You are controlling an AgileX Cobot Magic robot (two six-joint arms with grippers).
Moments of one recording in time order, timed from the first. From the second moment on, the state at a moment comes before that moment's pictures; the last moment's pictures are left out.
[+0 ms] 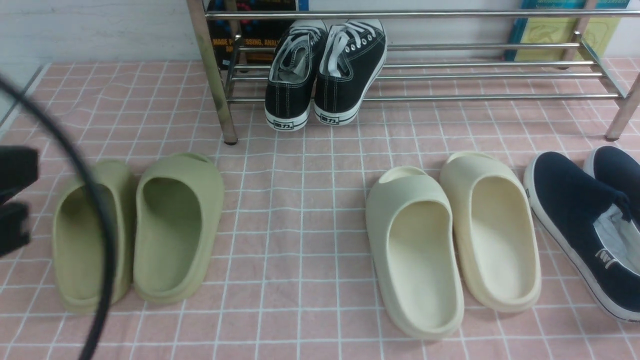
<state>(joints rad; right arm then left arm) -0.05 -0.01 0.02 -0.03 0.36 -0.01 -0.52 0.56 -0.88 0.30 0.81 -0.30</state>
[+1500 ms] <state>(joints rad) -0.05 -0.01 0.02 -0.03 0.37 -0.01 0.03 -0.01 0.03 0.12 0.28 -0.11</state>
